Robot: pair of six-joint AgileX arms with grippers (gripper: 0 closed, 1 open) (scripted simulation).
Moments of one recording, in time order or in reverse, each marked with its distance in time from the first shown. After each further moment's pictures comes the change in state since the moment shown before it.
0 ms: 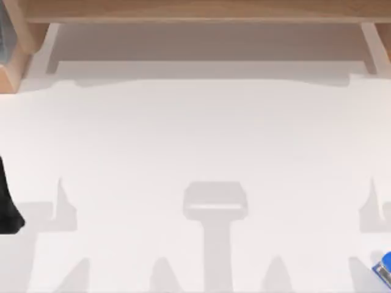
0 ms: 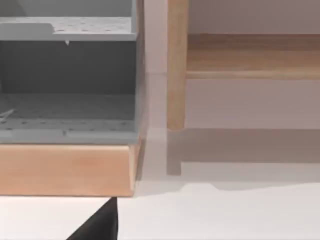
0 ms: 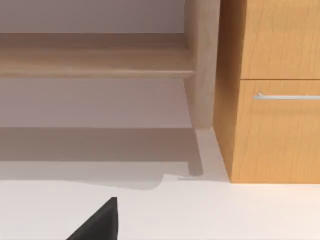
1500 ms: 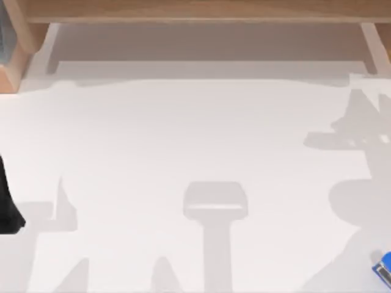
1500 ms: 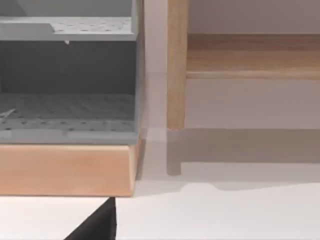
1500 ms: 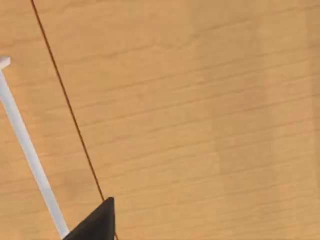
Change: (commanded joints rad) left arm 0.000 0.000 0.000 0.000 0.000 0.000; right arm -0.392 1.943 0.931 1.023 -0.355 -1.324
